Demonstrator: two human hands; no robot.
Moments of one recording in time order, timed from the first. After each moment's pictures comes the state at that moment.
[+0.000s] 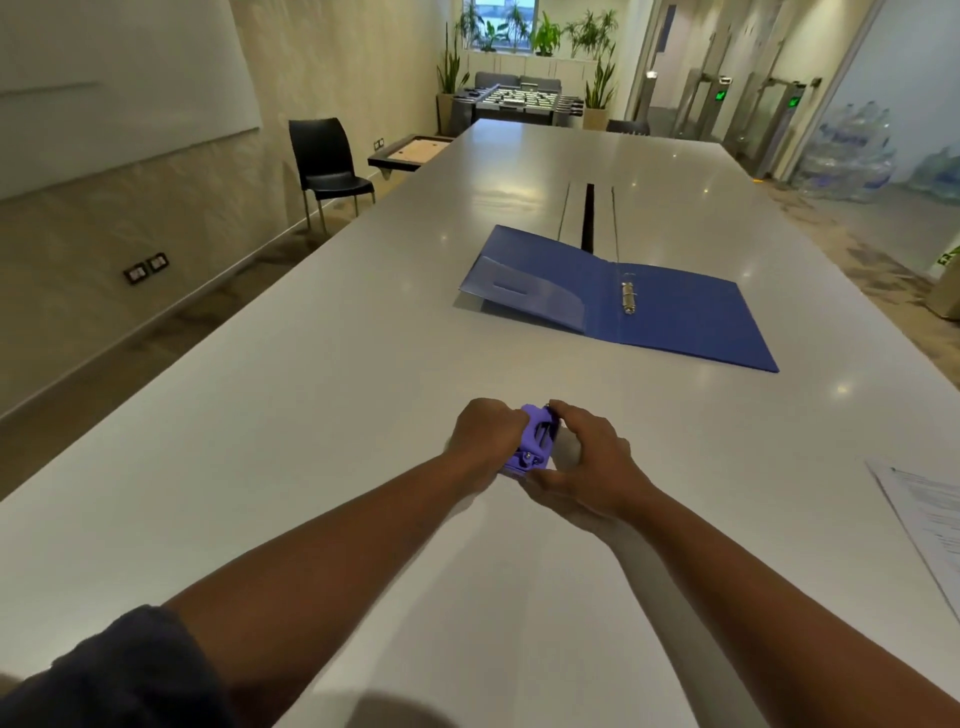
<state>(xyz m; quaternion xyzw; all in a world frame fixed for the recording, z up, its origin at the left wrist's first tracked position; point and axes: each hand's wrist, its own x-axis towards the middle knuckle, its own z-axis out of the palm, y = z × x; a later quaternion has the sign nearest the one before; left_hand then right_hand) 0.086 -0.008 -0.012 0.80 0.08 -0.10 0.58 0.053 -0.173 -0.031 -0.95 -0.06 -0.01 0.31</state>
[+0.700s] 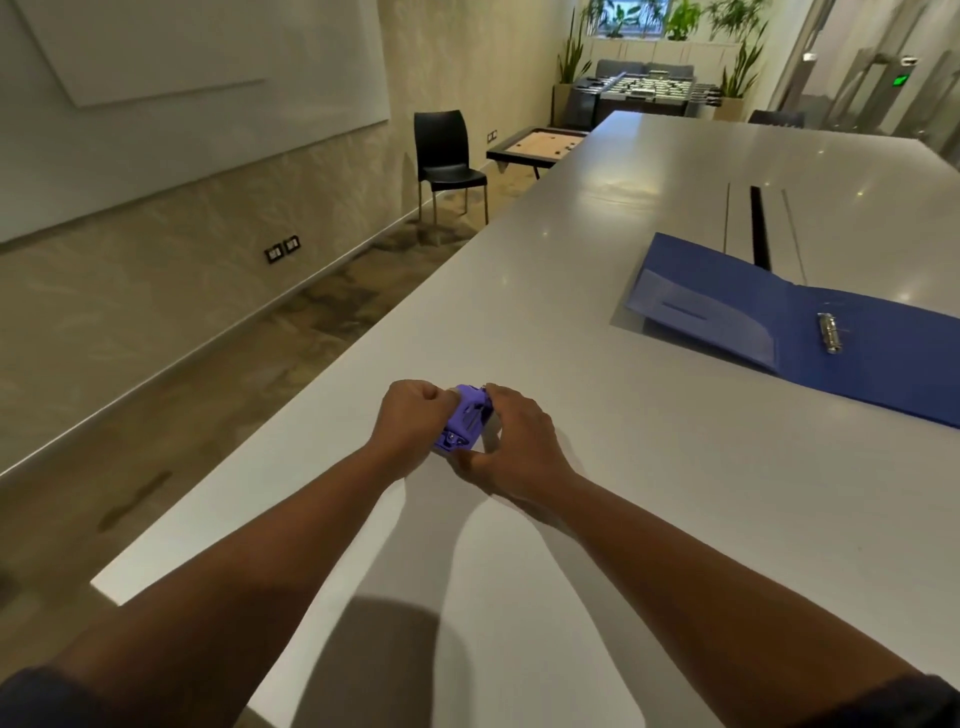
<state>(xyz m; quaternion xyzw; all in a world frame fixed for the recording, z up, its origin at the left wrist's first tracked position) 0.133 0.268 -0.027 0.82 0.16 0.05 0.55 0.133 0.106 -0.042 -0.91 -0.19 -0.03 0.36</state>
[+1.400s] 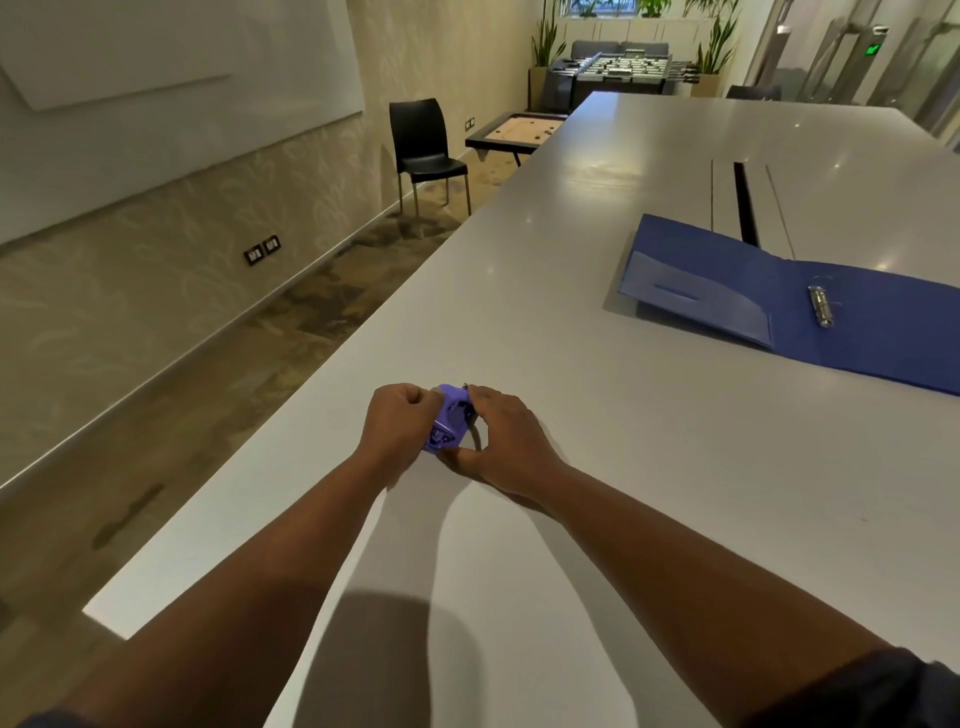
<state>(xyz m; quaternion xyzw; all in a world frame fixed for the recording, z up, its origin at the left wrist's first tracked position) 0.135 0.280 -0.041 0.81 0.17 0.06 0.56 0.141 0.119 -0.053 -0.92 -0.21 0.00 0.33</state>
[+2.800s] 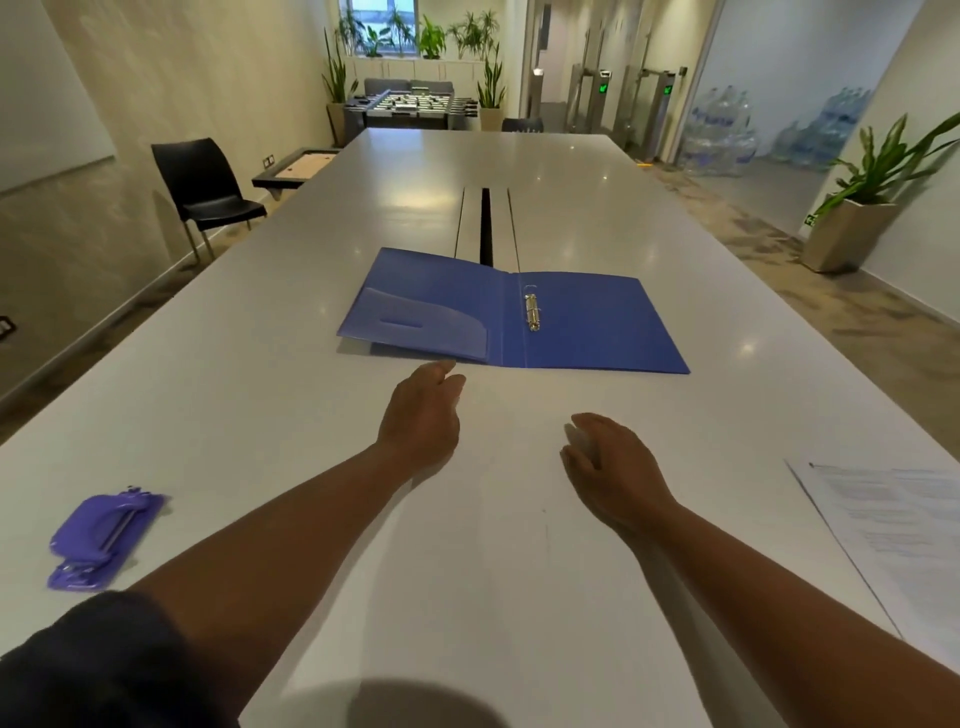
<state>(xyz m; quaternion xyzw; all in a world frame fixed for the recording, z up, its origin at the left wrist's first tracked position) 0.227 -0.064 -0.043 0.94 -0.23 0.15 0.20 0.100 -0.298 -0.045 -0.97 0.08 -0.09 0.23</state>
